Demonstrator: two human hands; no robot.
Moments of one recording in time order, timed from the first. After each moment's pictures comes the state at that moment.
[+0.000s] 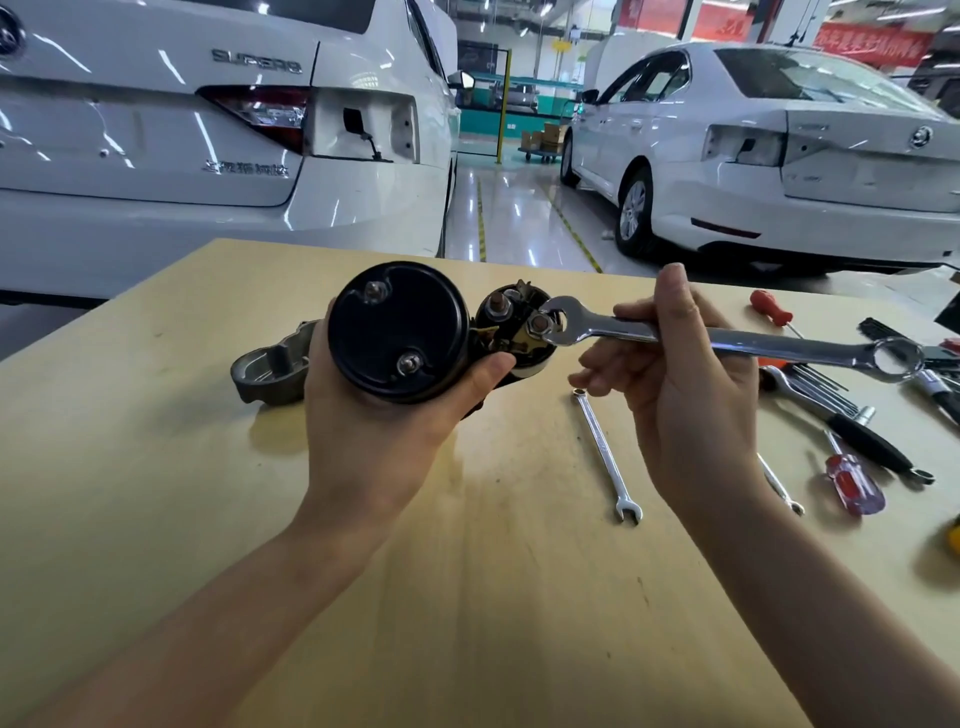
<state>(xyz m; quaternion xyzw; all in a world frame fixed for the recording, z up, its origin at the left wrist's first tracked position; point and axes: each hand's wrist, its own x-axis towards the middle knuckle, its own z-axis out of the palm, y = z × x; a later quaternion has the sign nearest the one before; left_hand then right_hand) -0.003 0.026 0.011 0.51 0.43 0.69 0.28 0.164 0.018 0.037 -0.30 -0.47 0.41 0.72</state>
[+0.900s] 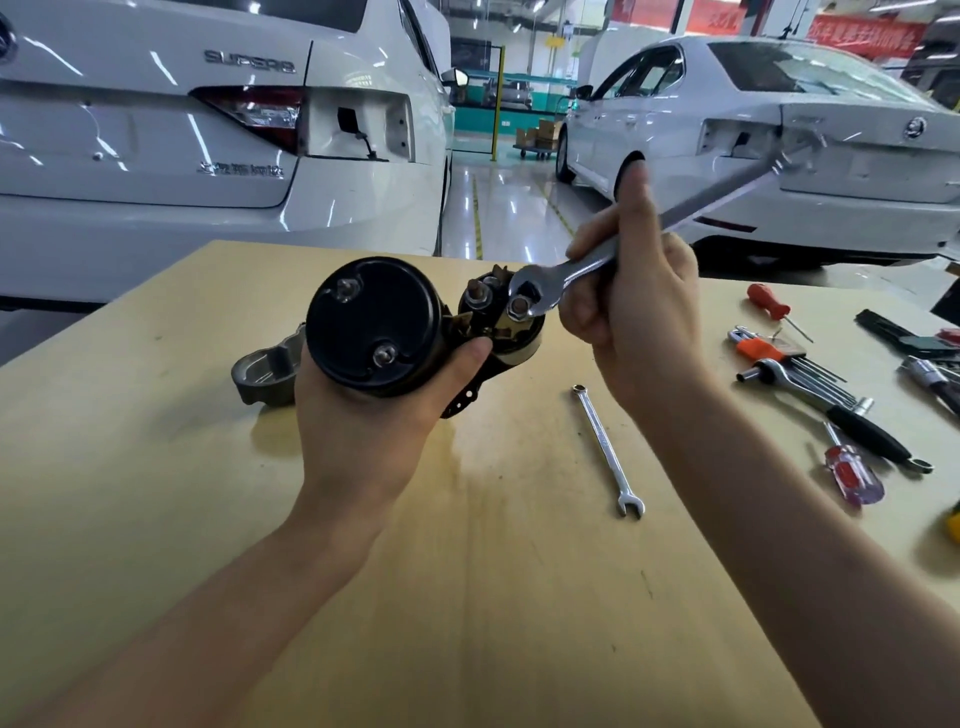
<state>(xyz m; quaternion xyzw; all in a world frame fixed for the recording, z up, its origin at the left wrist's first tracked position) -0.007 0.029 0.010 0.47 0.42 0.71 0.32 0.142 0.056 0.073 -0.35 -0.48 0.38 0.71</state>
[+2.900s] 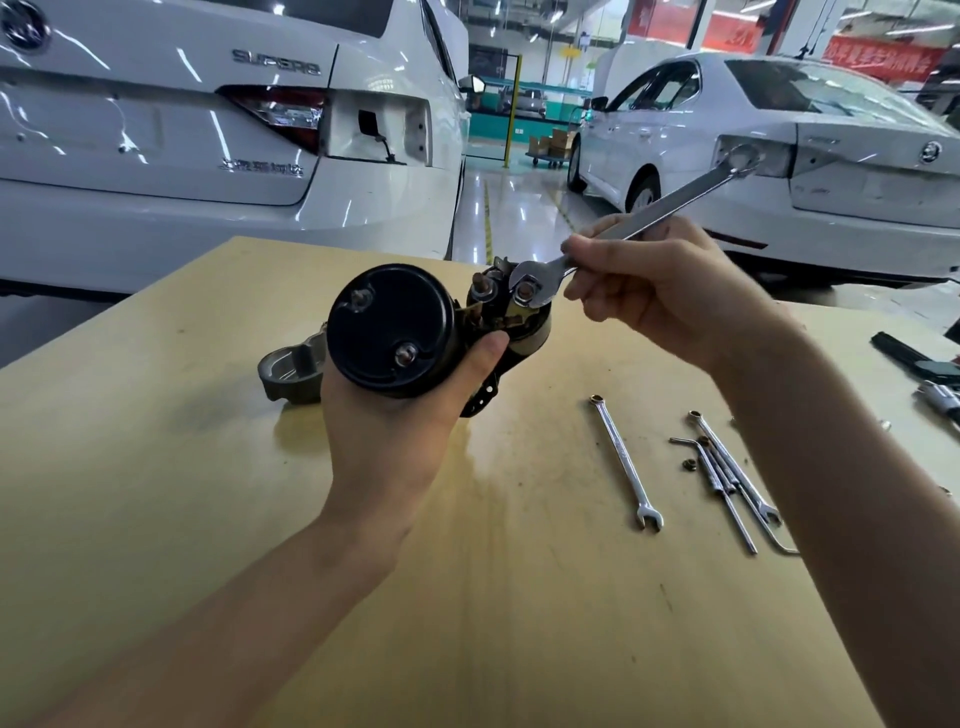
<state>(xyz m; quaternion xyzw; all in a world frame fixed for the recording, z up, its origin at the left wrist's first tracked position) -0.014 0.032 0.004 0.51 0.34 0.72 0.32 0.171 0.073 0.094 -0.36 -0.63 0.49 0.48</state>
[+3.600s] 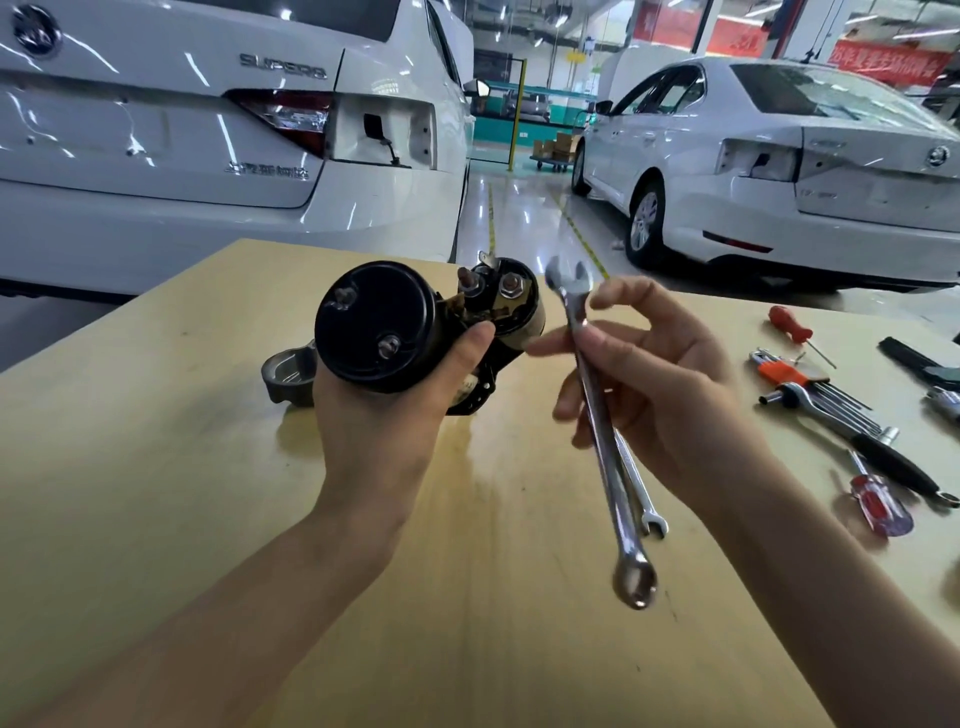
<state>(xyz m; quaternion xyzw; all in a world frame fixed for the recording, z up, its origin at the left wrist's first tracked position) -0.012 0.030 0.014 0.42 0.42 0.72 0.36 0.150 0.017 0.048 -0.26 -0.58 0.52 0.57</state>
